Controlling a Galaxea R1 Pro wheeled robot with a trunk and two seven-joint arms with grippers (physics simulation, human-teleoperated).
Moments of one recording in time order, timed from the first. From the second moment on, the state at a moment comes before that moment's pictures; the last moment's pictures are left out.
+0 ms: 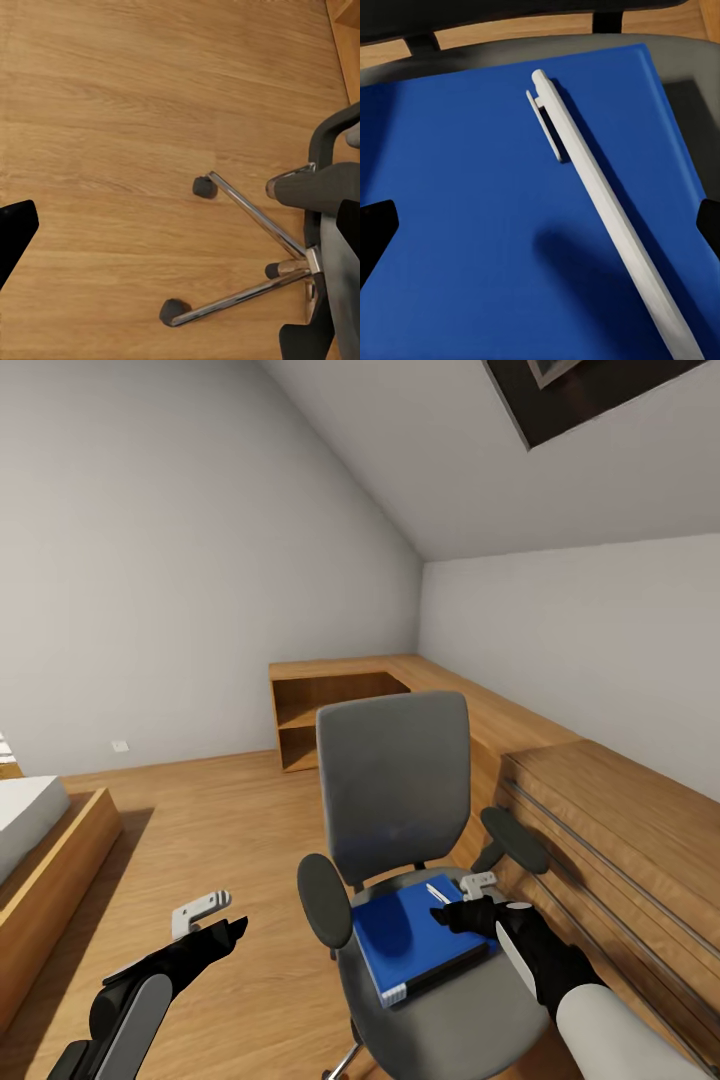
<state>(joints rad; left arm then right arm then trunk) -0.14 0.08 -0.03 -1.58 0.65 0.70 0.42 -0.65 -0.07 0.09 -0.58 0.02 0.35 0.32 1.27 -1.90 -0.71</state>
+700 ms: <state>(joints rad) -0.14 0.07 -0.03 -1.58 0.65 0.70 0.42 -0.65 -0.07 0.09 -0.59 0.03 0.35 0.32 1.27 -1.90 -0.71</state>
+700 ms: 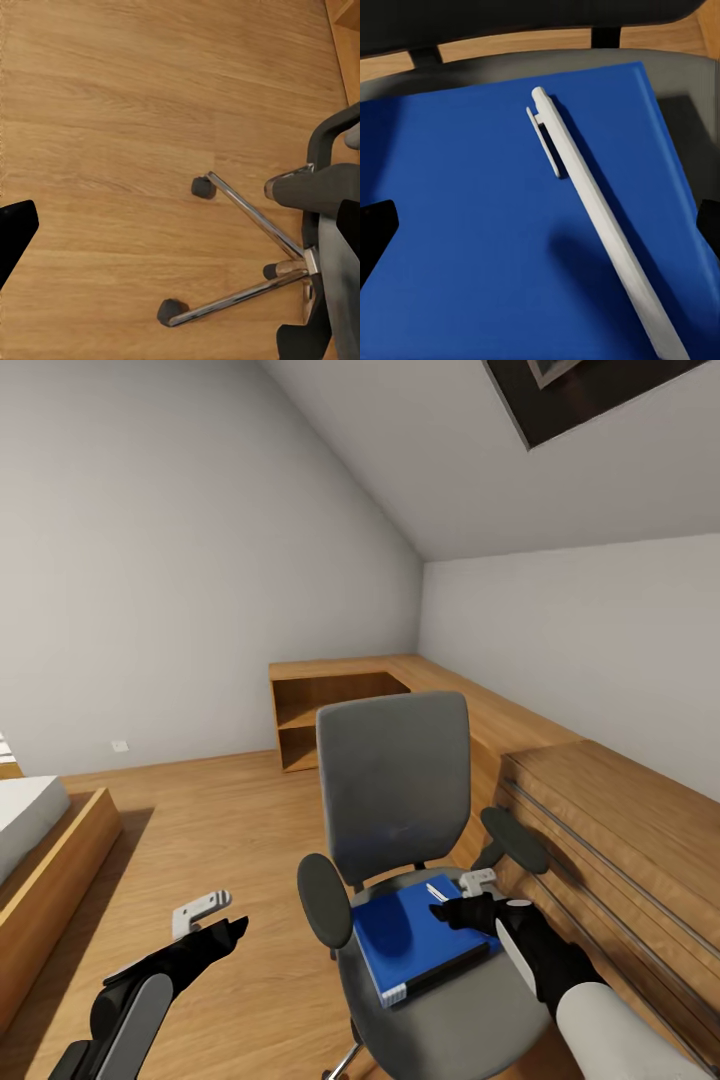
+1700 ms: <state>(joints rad) -0.14 0.08 -0.03 -1.58 0.65 0.70 0.42 -0.65 -0.07 0.09 -0.59 0.02 0.36 0.32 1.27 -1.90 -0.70</state>
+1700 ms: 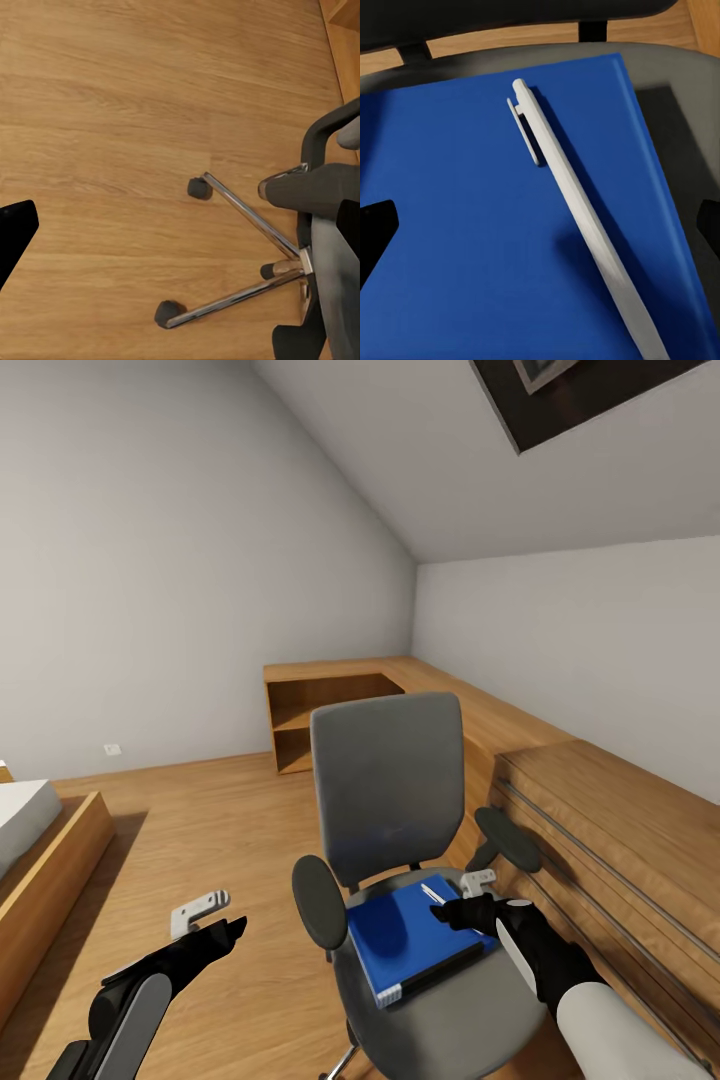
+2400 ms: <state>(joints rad) -0.14 0.08 0.00 -1.58 0.65 0.70 0.42 -0.65 -0.07 0.08 -0.59 0.02 0.36 0.32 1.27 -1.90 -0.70</state>
